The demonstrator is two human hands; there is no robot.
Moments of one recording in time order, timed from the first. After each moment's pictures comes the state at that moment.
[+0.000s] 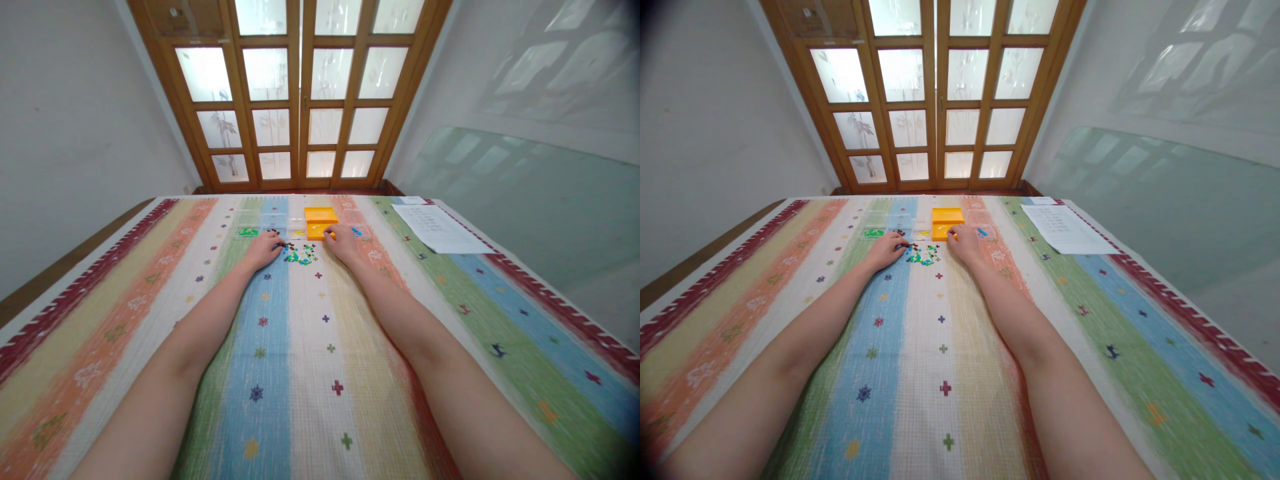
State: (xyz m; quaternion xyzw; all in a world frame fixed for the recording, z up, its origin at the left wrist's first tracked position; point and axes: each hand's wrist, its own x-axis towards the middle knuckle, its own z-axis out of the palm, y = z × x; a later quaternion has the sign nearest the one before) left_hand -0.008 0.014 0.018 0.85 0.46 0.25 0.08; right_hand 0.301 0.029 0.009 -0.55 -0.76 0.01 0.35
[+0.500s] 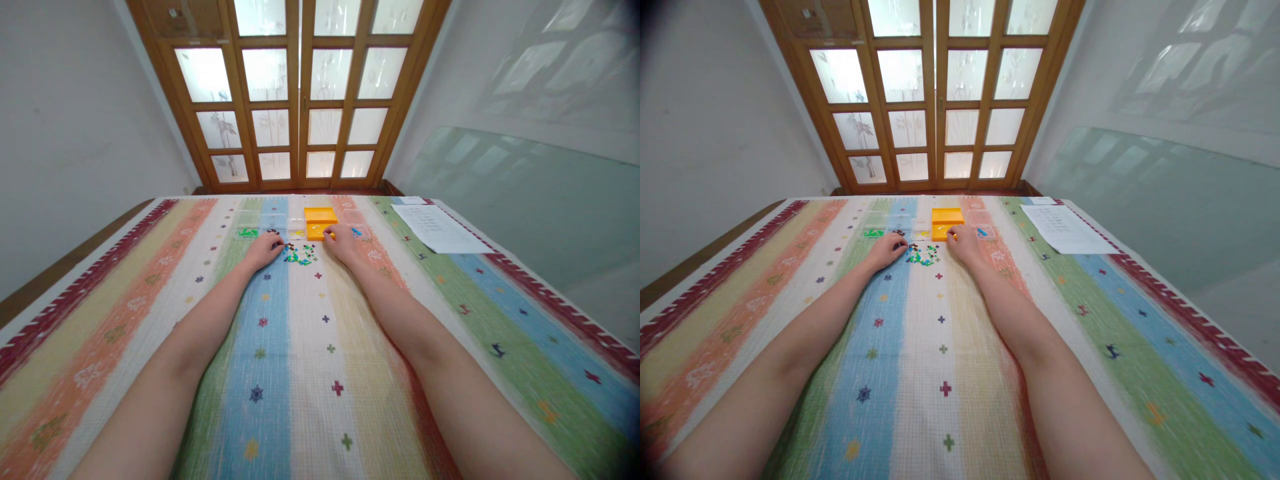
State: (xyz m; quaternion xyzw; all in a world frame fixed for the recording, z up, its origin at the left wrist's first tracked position) left_hand -0.006 0.013 0.018 0.84 0.46 0.25 0.08; right_hand 0.302 0.033 0.006 -0.54 -0.76 0.01 0.35
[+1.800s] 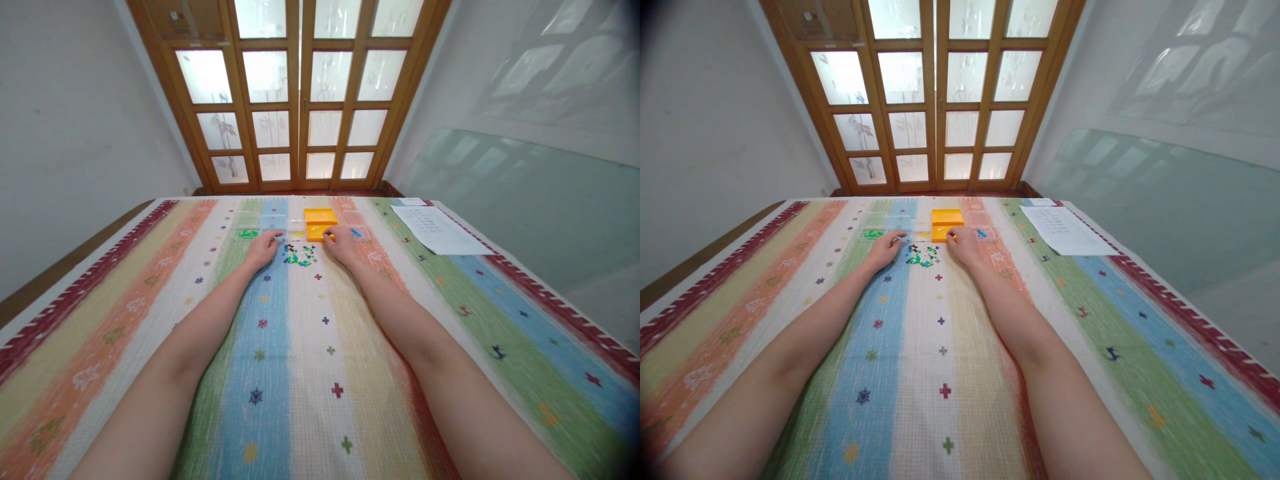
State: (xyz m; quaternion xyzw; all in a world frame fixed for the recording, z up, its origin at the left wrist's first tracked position) left_hand -0.003 0.016 0.010 0.78 0.50 0.35 0.12; right_hand 0.303 0.034 0.003 -0.54 -0.76 0.00 0.35
